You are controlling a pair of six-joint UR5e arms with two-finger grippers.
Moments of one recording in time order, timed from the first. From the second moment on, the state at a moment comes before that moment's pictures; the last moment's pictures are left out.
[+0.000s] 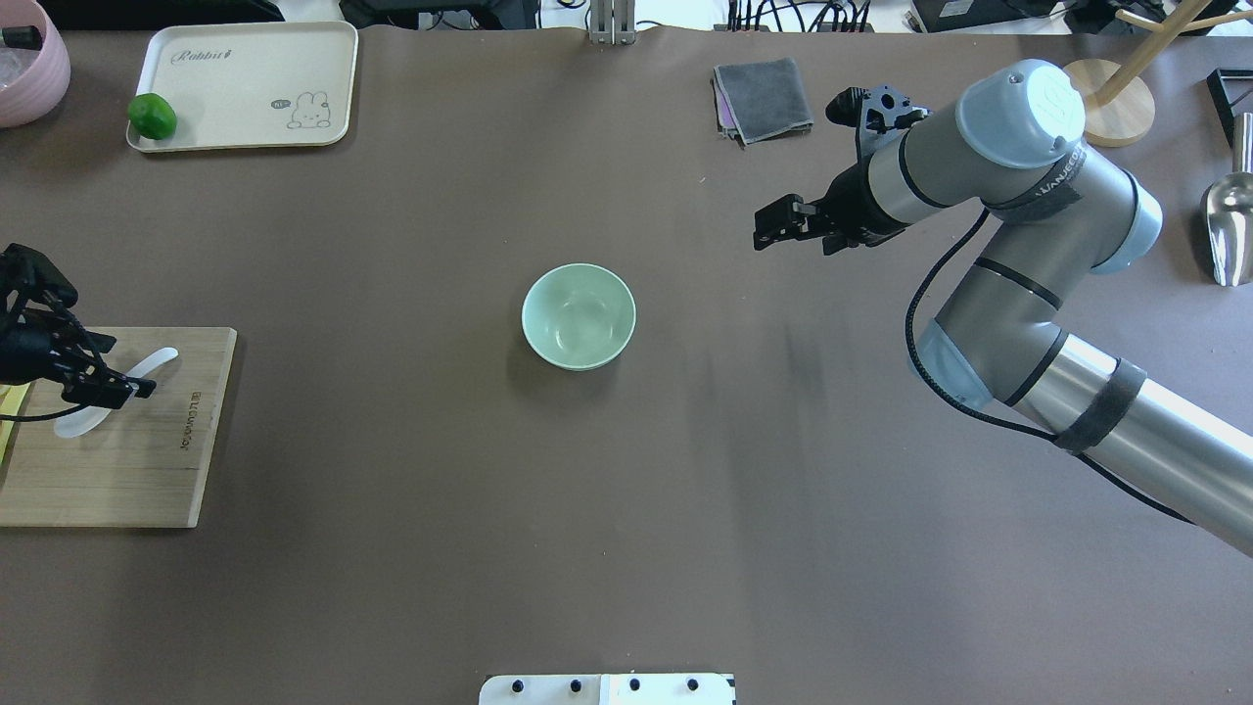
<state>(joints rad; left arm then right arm) -0.93 -1.51 -1.47 -2.69 -2.18 -0.35 0.82 -1.09 1.54 -0.97 2.12 1.09</state>
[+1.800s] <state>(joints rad) -0.95 -1.64 -1.58 -2.55 -2.23 -0.58 0.78 -1.09 1.55 -0.97 2.11 1.10</state>
